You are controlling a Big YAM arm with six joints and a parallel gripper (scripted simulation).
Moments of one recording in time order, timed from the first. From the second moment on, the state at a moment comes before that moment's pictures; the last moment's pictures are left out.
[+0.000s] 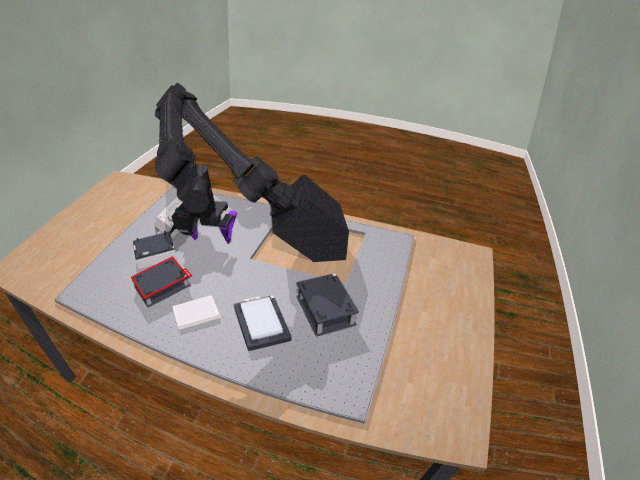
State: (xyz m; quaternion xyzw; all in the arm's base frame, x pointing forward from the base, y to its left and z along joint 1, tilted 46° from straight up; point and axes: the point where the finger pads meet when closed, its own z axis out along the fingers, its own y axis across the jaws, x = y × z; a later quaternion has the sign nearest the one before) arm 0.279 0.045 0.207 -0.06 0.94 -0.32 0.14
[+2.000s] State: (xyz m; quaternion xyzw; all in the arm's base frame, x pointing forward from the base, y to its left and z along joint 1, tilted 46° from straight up) arm 0.223 -0.016 0.201 0.32 0.86 -0.26 0.29
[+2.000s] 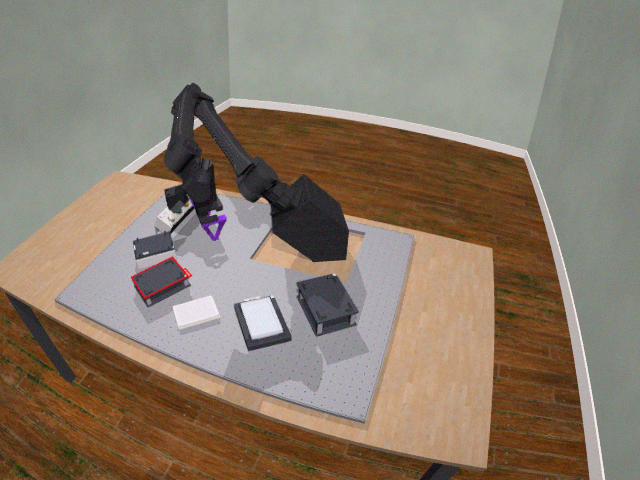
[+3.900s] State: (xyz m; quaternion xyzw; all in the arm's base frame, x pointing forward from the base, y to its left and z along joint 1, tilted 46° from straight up) arm 0.398 -0.102 0.212 0.34 0.85 -0.24 0.30
